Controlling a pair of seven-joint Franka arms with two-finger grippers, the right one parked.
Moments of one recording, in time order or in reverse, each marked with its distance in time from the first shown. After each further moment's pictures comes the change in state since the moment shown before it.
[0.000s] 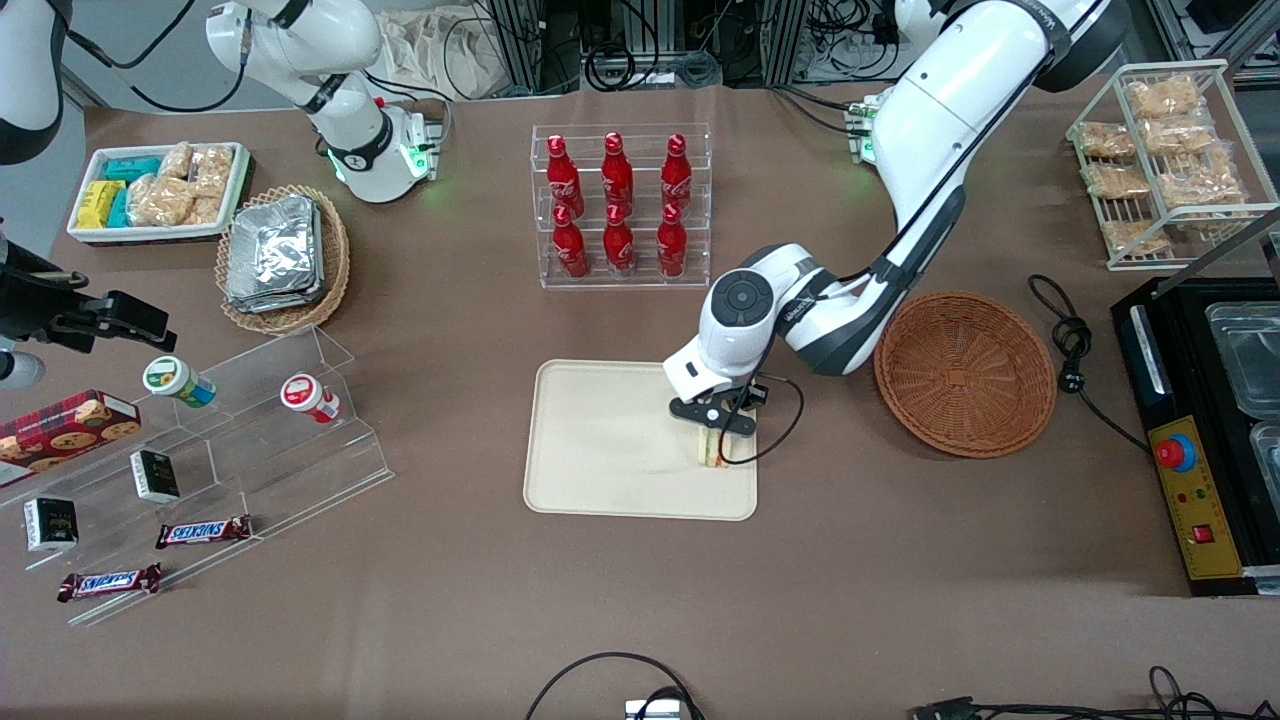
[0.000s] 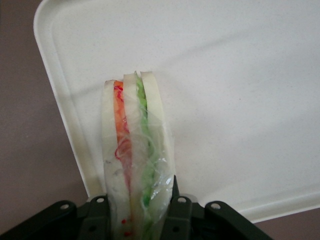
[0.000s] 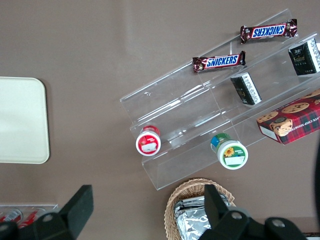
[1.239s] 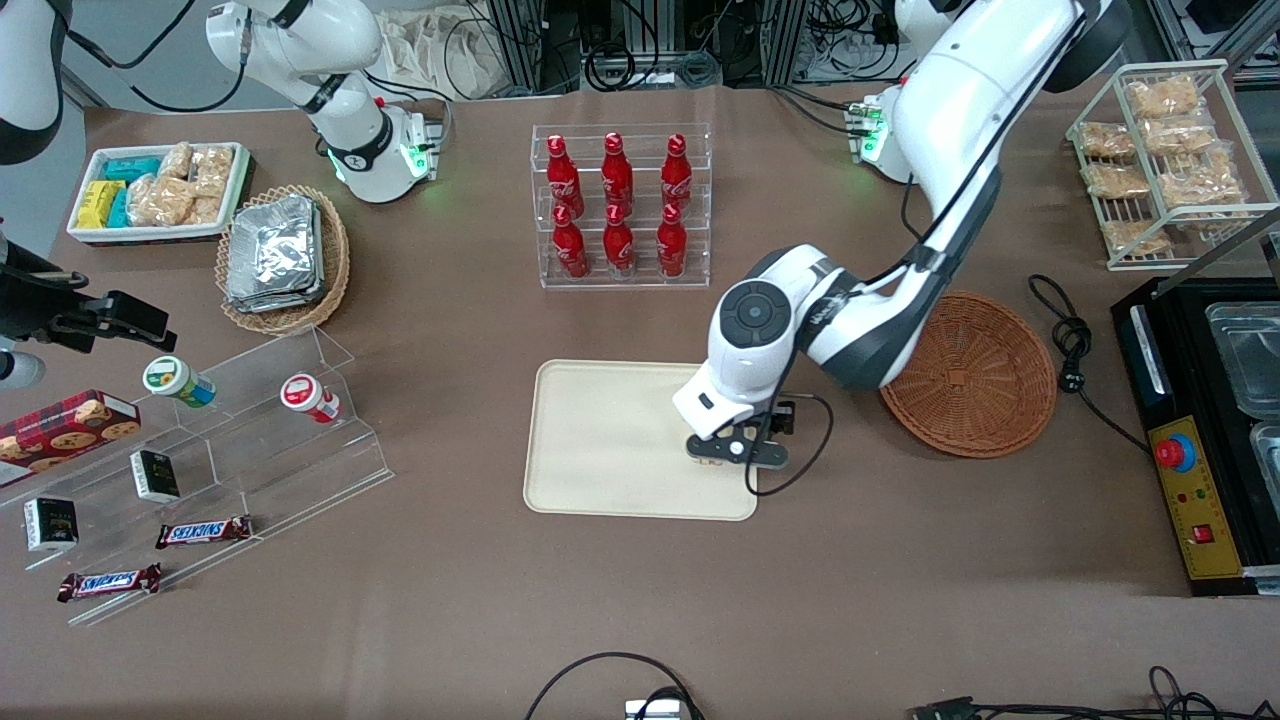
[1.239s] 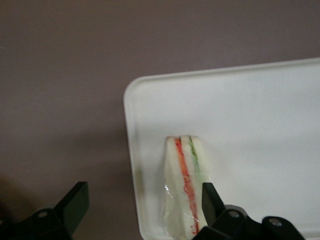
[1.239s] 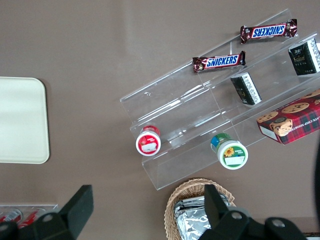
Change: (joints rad) arm 0.016 -0.009 0.011 0.318 -0.018 -0.316 -0.050
